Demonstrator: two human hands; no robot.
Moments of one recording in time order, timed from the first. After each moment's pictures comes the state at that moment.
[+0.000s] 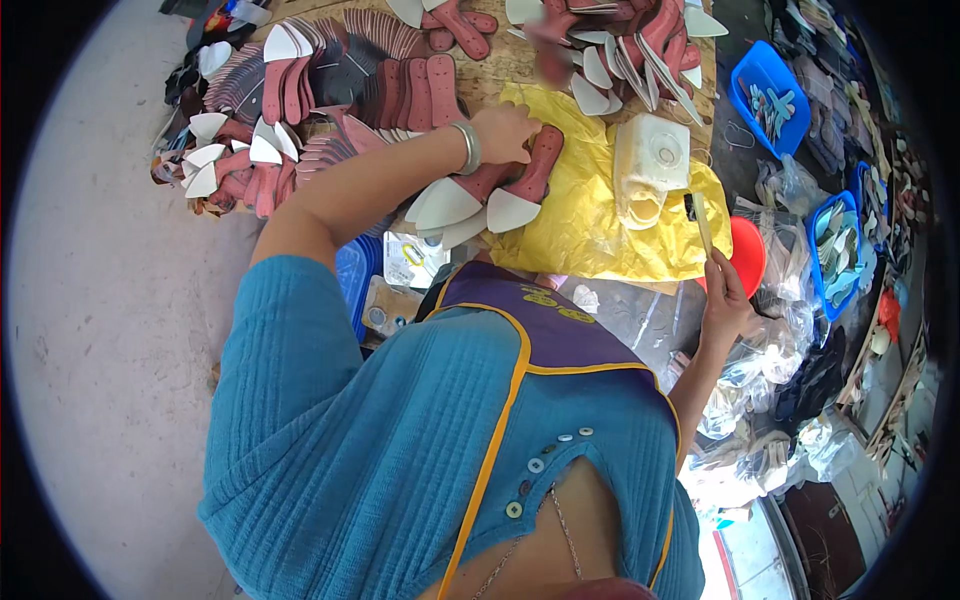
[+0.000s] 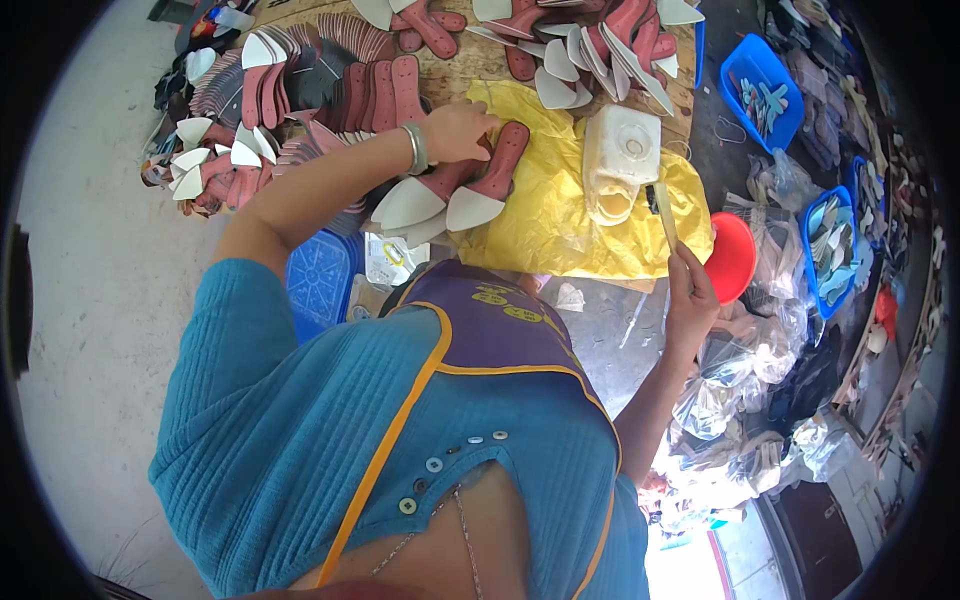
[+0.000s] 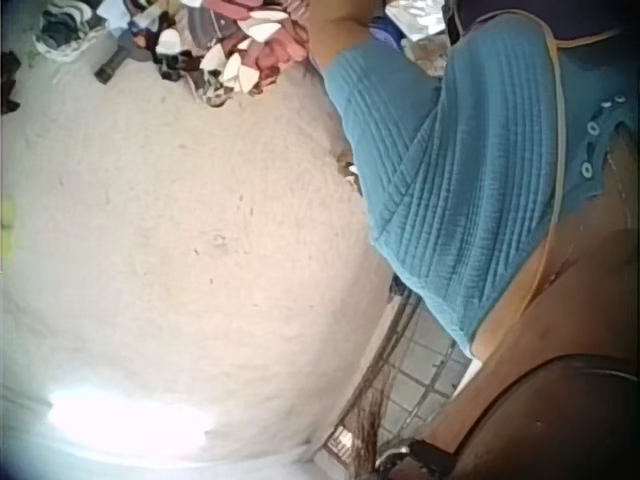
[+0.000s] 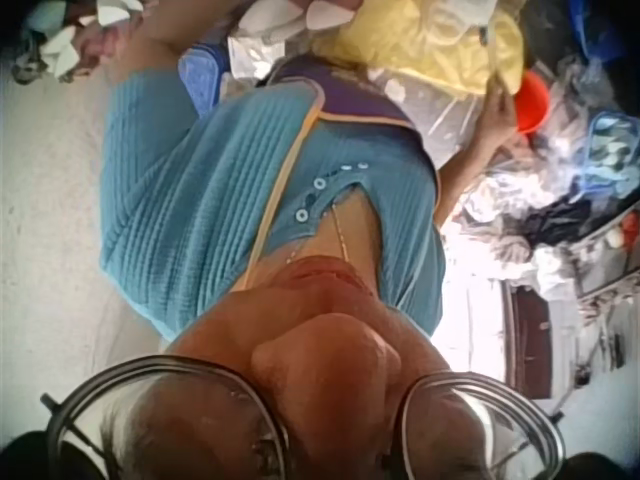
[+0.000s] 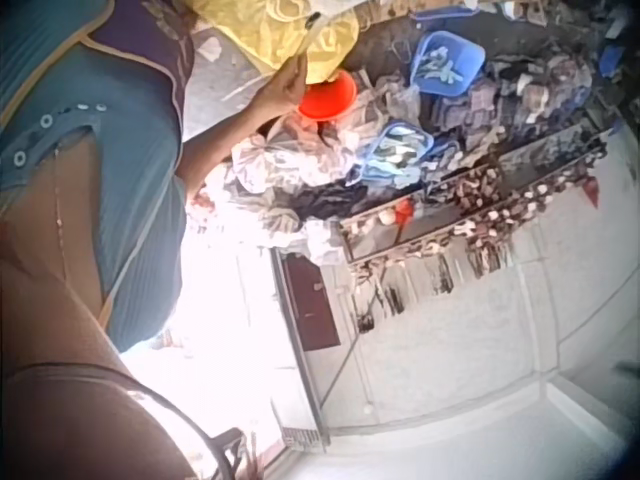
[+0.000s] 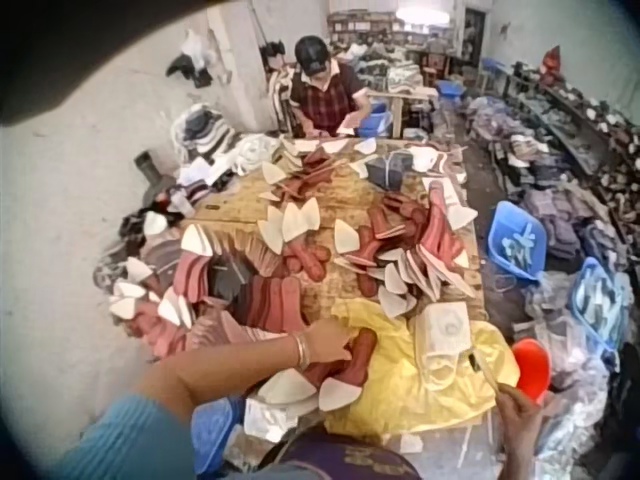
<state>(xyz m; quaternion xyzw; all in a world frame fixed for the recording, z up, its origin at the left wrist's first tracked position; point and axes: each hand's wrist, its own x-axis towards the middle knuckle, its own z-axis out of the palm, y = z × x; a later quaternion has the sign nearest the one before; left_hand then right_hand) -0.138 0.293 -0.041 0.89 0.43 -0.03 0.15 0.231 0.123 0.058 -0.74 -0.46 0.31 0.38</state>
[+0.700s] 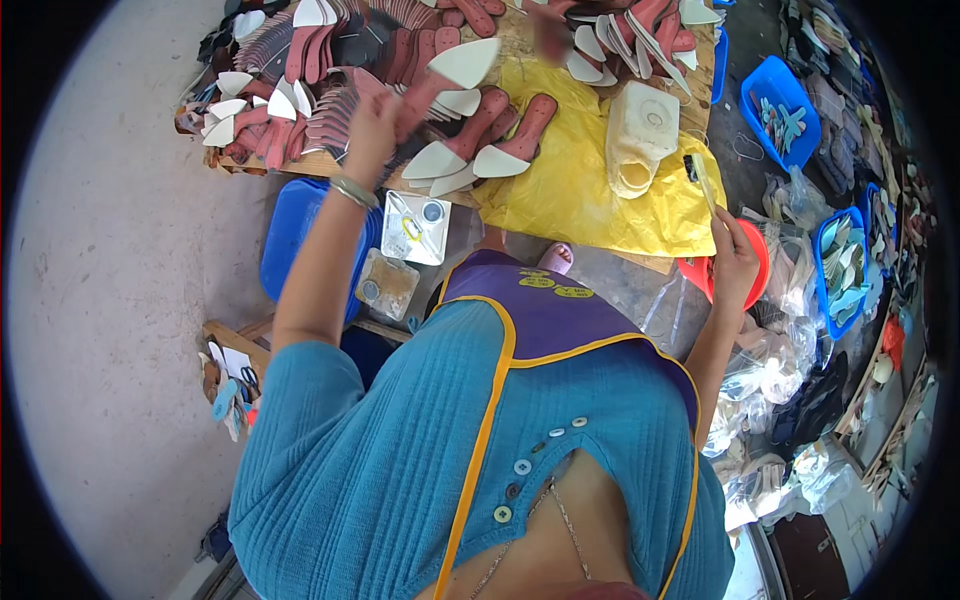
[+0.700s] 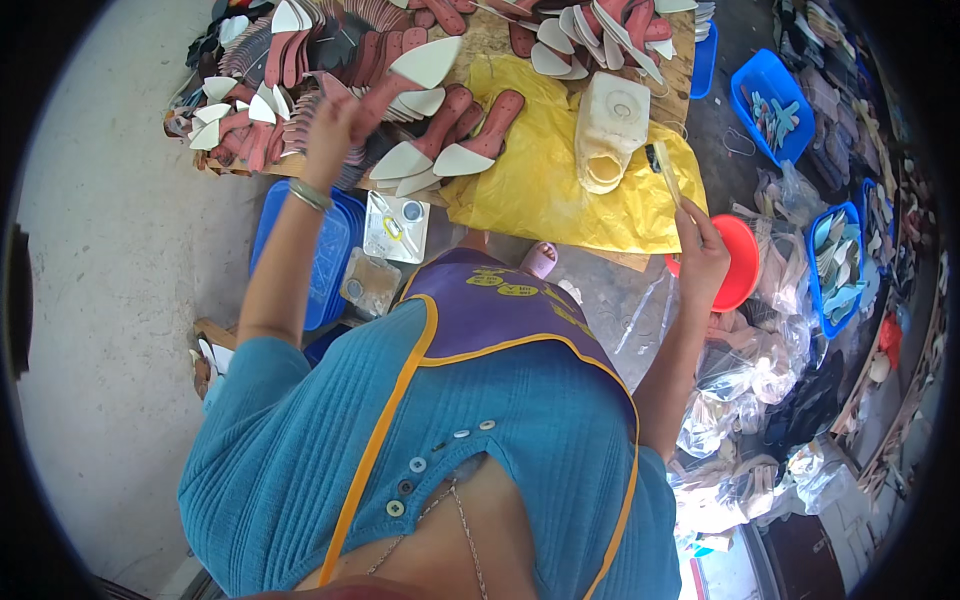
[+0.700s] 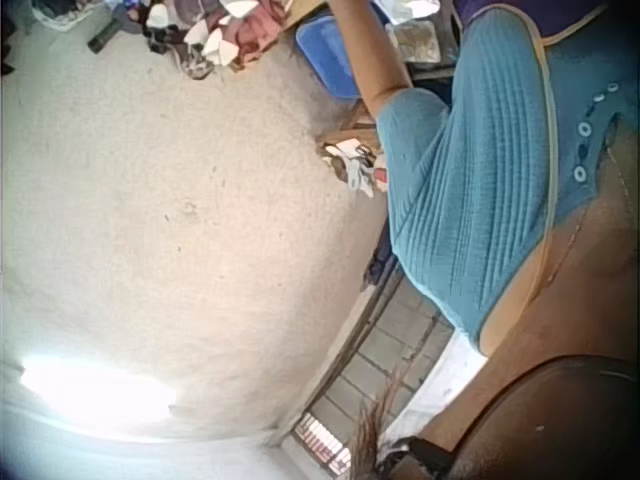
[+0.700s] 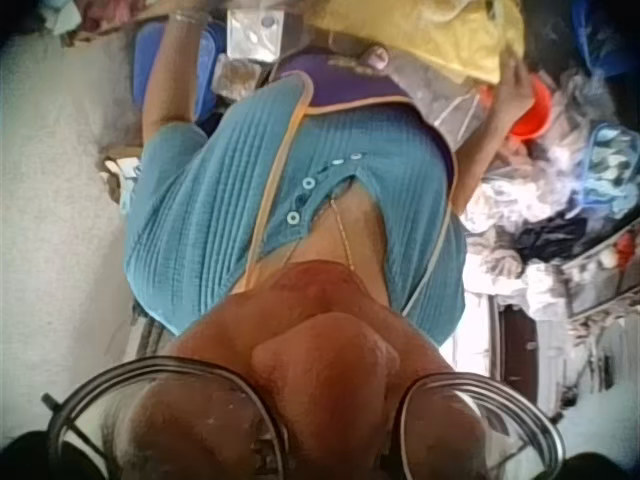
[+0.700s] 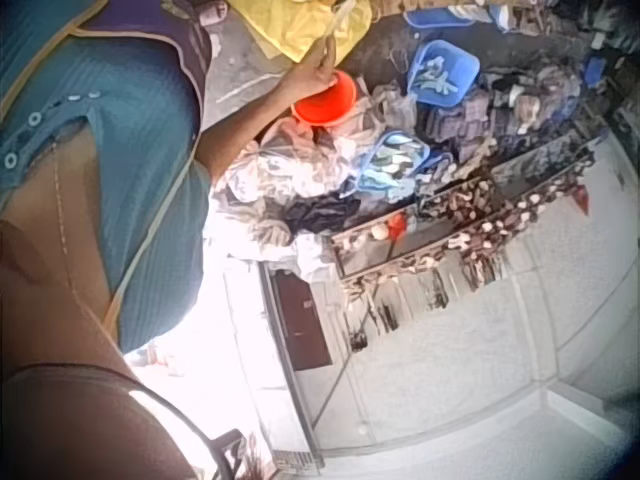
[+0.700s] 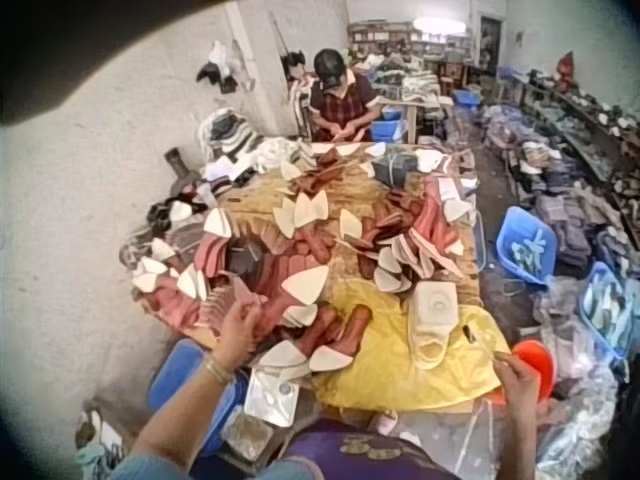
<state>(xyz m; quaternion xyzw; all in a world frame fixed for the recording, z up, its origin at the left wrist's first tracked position) -0.225 0.151 0.010 0.42 0.70 0.46 0.34 0.291 0.123 0.044 -0.71 -0.47 0.38 0.36</state>
